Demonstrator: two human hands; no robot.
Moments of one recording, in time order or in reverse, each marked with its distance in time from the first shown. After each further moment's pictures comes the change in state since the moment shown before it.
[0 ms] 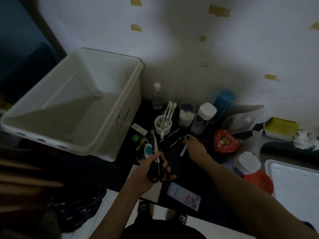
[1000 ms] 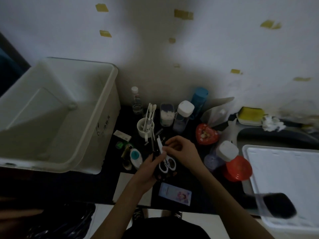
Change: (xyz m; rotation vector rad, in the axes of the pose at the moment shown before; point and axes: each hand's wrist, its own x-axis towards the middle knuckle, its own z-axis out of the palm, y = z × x) left_hand 0.032 -0.013 0.021 0.225 -0.093 0.012; right_hand -0.109 -0.065 -0.077 1.025 0.355 0.107
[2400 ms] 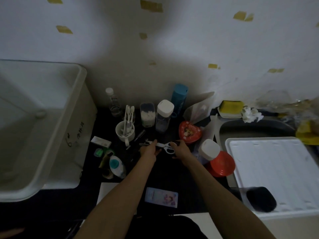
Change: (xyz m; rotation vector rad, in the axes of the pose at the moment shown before) left_hand 0.179 -0.025 0.010 -0.083 0.701 -0.122; right_hand 0.057 0.101 -0.025 0.192 0.190 0.649
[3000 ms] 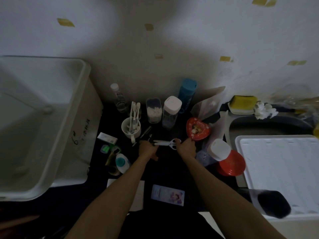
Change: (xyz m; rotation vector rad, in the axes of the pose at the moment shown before) left_hand 0.029 0.014 -0.038 0.884 -0.032 0.263; right_hand 0.032 0.013 0.023 -0.415 0.282 0.031
